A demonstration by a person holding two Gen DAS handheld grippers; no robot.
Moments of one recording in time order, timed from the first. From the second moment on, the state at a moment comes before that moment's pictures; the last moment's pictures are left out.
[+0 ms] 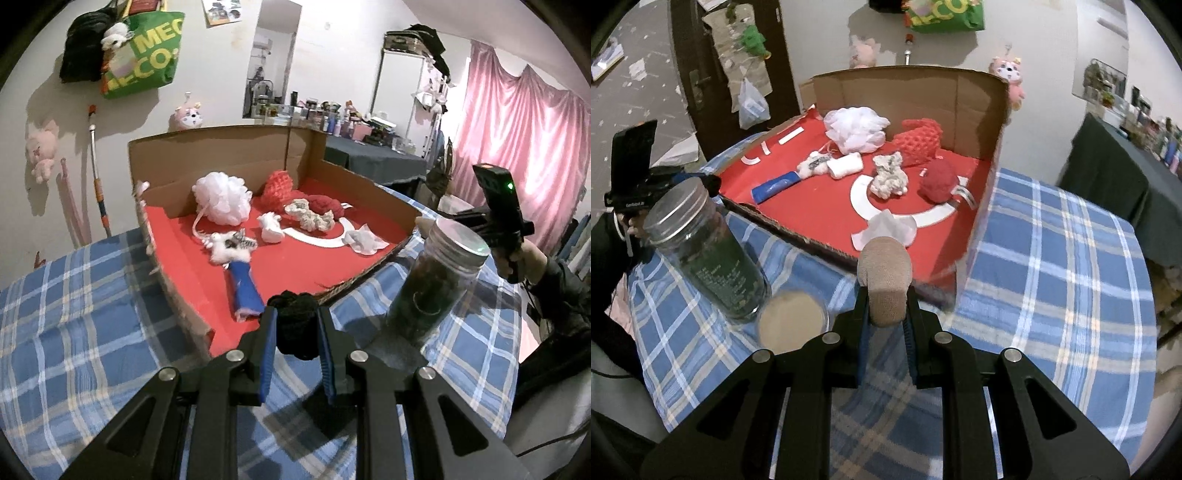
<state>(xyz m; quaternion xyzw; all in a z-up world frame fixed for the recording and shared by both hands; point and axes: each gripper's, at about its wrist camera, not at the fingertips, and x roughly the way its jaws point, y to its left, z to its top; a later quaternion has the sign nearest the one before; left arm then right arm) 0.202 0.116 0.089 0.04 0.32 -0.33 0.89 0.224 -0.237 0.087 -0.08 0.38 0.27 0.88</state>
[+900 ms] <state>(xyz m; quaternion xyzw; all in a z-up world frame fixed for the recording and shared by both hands) 0.305 -0.003 0.081 0.14 0.43 -0.31 0.83 0.336 -0.105 0.083 -0.16 0.52 0.33 0.77</state>
